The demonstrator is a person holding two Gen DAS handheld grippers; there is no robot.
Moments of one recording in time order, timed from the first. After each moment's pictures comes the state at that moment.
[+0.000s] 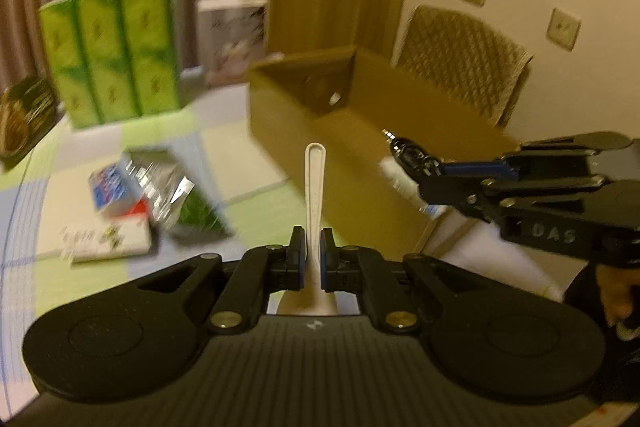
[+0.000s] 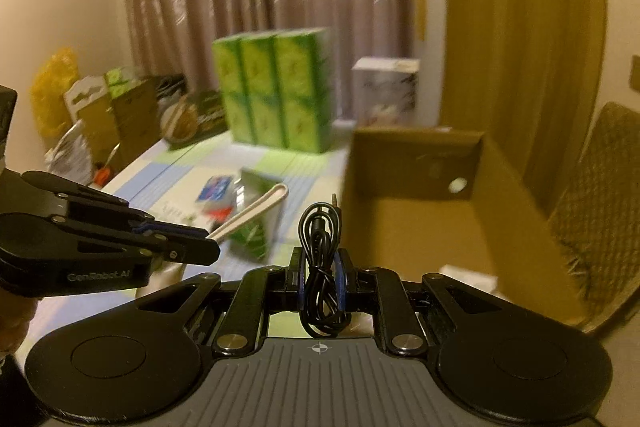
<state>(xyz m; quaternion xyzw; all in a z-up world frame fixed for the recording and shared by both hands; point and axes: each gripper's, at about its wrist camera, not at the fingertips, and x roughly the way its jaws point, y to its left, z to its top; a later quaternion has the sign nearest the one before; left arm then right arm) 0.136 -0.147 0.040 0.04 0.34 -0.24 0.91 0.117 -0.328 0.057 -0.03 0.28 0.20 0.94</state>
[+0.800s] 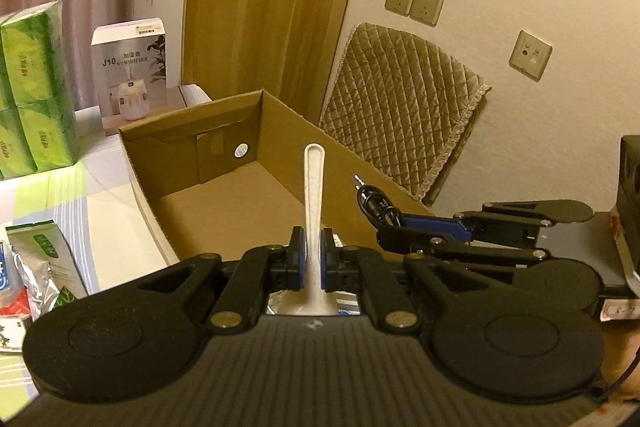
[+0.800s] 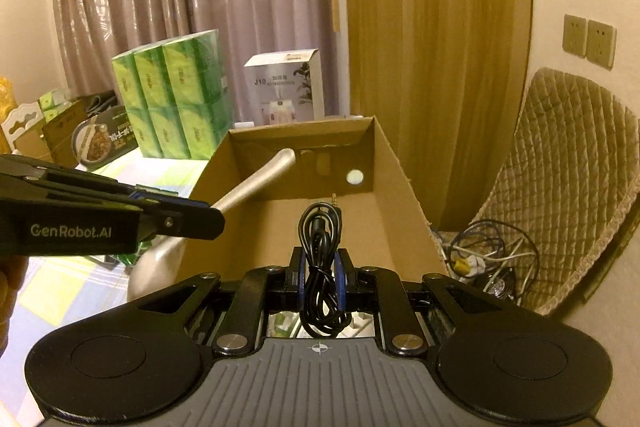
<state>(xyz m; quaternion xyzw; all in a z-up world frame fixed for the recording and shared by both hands) 0.214 -0.262 0.047 0.01 0.33 -0.31 0.89 0.169 -0.409 0.035 0.00 0.30 0.13 0.95</state>
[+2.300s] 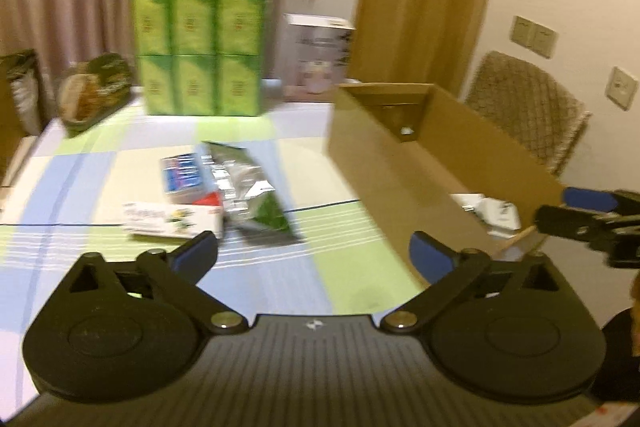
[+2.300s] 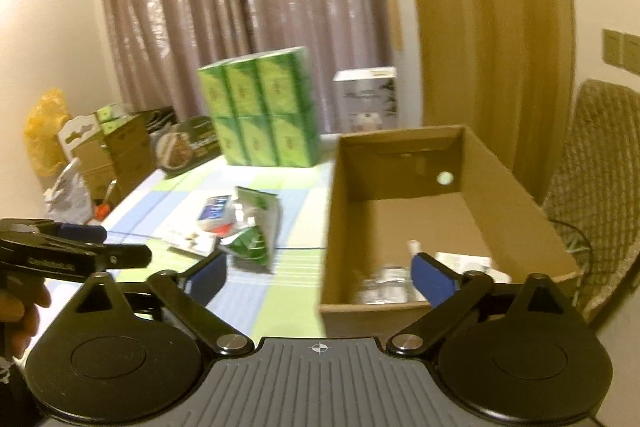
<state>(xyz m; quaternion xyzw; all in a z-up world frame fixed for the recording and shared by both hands) 0.117 -0.080 0.033 -0.01 0.32 -0.11 0.94 0.081 -0.325 0.049 0.02 0.26 0.21 0.94</state>
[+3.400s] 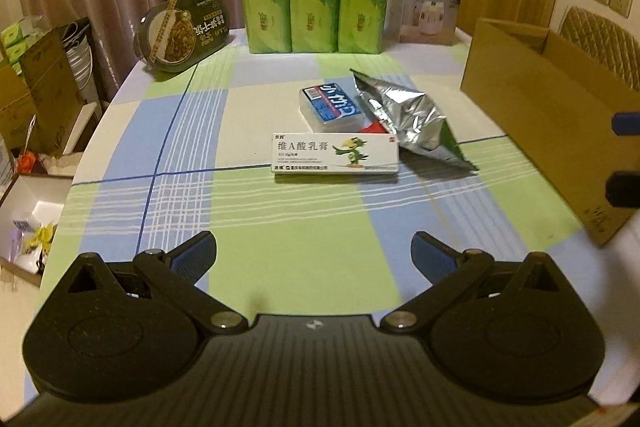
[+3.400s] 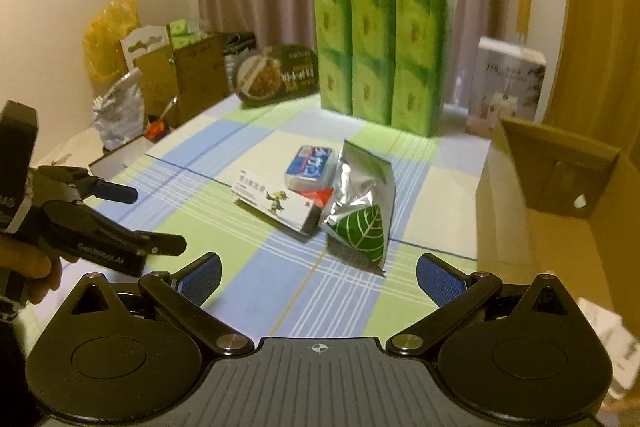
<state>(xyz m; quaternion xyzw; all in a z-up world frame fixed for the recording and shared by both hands) 0.159 0.043 -0.040 0.03 0.38 -0.05 0.92 0.158 -0.185 -0.015 -0.08 0.32 0.30 0.89</state>
